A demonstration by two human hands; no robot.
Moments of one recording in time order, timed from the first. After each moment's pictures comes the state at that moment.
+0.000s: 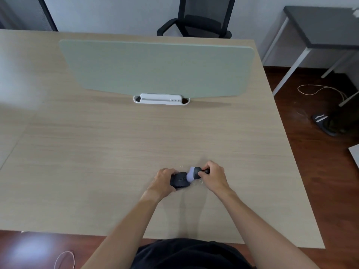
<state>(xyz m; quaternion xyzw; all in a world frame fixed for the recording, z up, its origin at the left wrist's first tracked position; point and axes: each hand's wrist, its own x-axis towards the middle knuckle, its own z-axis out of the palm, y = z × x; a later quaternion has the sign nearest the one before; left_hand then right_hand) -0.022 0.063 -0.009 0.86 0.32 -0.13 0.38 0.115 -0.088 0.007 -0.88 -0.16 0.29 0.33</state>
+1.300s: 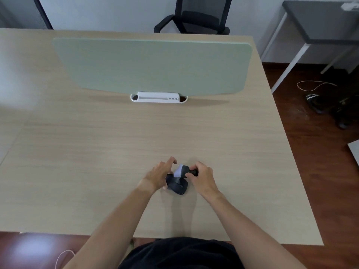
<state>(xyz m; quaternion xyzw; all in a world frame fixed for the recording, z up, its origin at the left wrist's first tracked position) -0.014 0.078 0.018 0.89 0.25 -0.19 0.31 0.089 -0.073 0.005 -0.85 -0.19 0.30 0.39</state>
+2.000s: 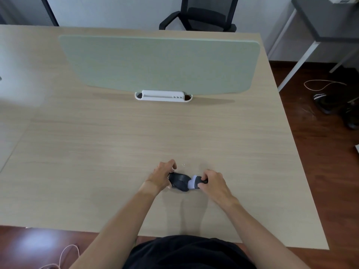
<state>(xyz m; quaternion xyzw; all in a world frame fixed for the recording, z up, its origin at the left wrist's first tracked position) -0.020 0.080 0.007 0.85 0.32 -0.18 0.37 0.096 -0.099 0.003 -0.88 -0.23 0.33 0.24</state>
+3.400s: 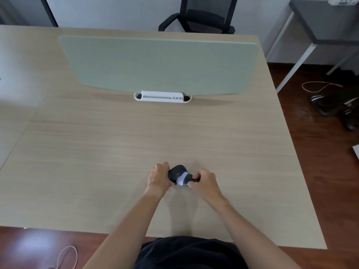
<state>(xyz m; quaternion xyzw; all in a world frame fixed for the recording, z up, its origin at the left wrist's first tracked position) -0.016 0.065 0.013 0.83 0.44 -0.15 0.32 0.076 -0.081 0.013 -0.85 -0.16 0.35 0.35</state>
